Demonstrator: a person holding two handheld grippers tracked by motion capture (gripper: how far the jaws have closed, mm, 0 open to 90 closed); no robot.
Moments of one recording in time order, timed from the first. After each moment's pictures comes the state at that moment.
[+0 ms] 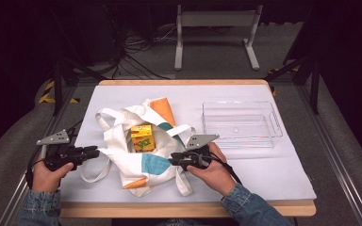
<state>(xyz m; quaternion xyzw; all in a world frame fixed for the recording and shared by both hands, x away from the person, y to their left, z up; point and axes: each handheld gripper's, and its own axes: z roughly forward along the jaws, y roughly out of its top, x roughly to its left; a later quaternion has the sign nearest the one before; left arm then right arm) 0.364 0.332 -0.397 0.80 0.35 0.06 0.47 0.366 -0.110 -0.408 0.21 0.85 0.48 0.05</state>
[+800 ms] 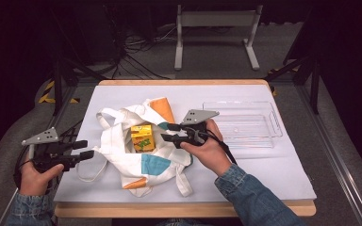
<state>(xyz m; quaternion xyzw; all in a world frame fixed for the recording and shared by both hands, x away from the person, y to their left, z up) 0.351 0.337 -0.373 0.80 0.35 0.07 0.48 0.405 -0.094 -0.354 0.21 0.82 0.53 0.11</state>
